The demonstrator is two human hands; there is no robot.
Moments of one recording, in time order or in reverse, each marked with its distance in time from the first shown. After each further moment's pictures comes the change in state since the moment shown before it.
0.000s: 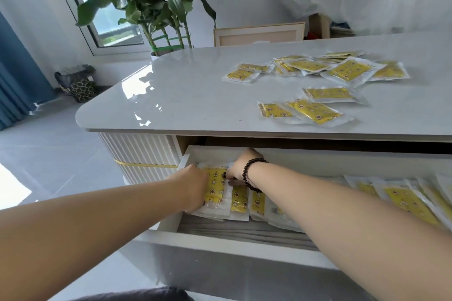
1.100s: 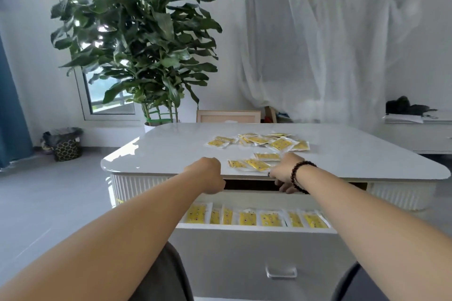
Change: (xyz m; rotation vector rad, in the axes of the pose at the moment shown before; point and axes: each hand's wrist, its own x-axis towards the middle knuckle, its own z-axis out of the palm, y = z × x) left_hand -0.150 0.038 -0.116 -0.434 0.395 -0.006; right_hand -0.201 0.044 -0.153 -0.004 0.316 -0.026
